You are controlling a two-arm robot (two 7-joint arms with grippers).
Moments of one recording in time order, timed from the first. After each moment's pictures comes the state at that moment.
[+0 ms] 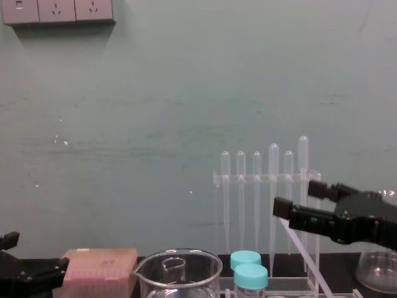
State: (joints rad) left arm -0.20 0.60 0.45 -1.41 -0.25 -0.12 0.03; right arm 0.31 0.53 -0.49 -1.39 0.60 -0.24 0.50
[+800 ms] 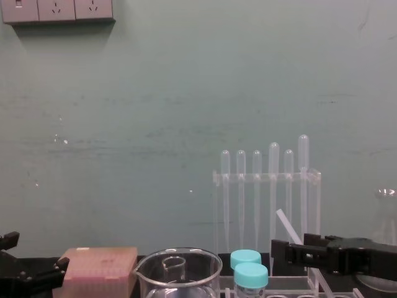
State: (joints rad) left arm -0.20 0.60 0.45 -1.41 -0.25 -0.12 0.03; right arm 0.36 0.50 -0.49 -1.32 0.69 0.05 0.54
